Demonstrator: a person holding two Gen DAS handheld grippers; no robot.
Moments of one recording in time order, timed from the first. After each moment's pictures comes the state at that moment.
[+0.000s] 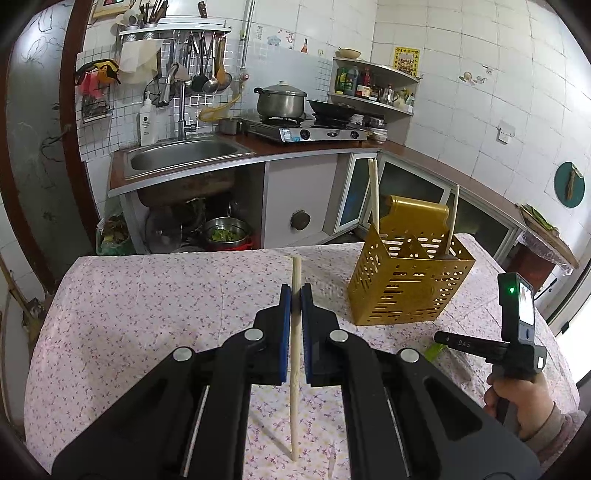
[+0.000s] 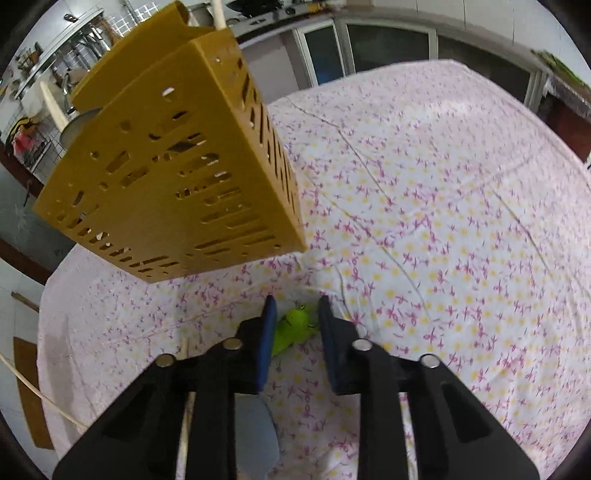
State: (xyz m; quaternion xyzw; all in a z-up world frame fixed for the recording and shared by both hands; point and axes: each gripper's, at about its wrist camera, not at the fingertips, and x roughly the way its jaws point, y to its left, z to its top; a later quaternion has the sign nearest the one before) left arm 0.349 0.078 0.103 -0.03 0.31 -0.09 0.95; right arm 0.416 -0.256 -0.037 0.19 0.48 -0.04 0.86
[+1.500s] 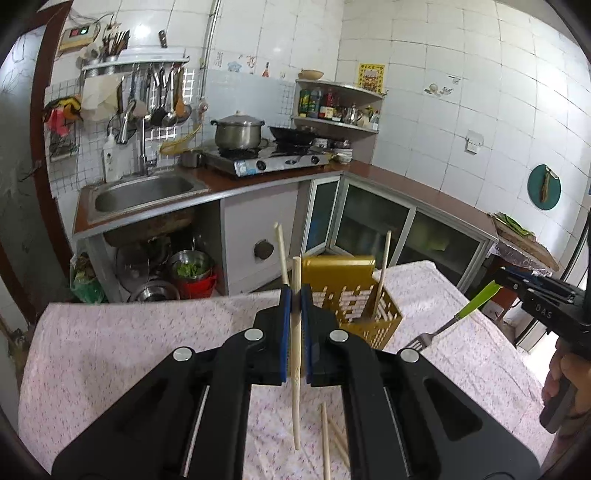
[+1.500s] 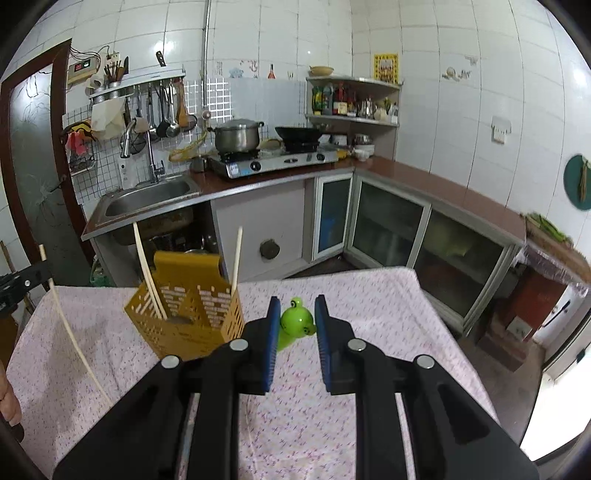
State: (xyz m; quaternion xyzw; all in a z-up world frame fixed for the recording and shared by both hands) left arm 0.362 -0.012 0.174 -0.02 0.26 -0.14 0.96; right arm 0.344 -0.324 0.183 0.01 0.27 -0.04 0.96
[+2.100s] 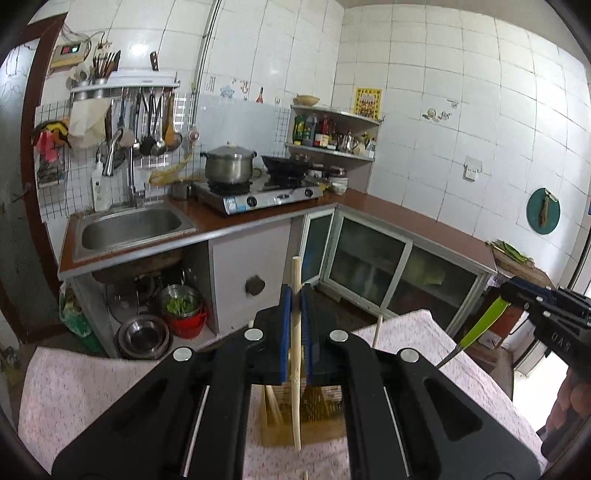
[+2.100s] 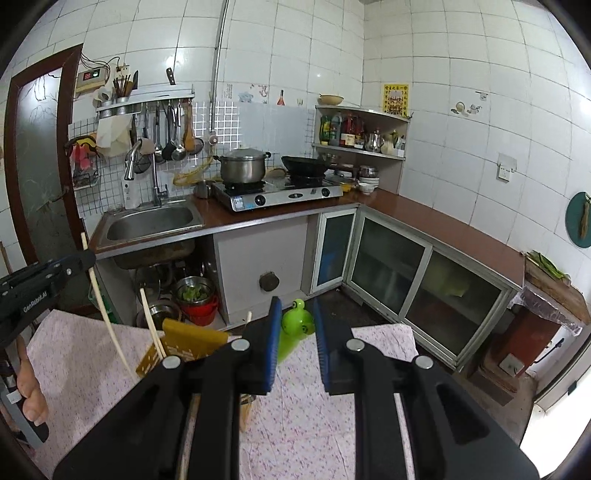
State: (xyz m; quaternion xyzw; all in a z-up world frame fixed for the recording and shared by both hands) left arm 0.433 -0.043 0.230 -0.04 0.21 -0.14 0.97; right arm 0.389 -0.309 0.260 -0.02 0.23 -0.04 0.97
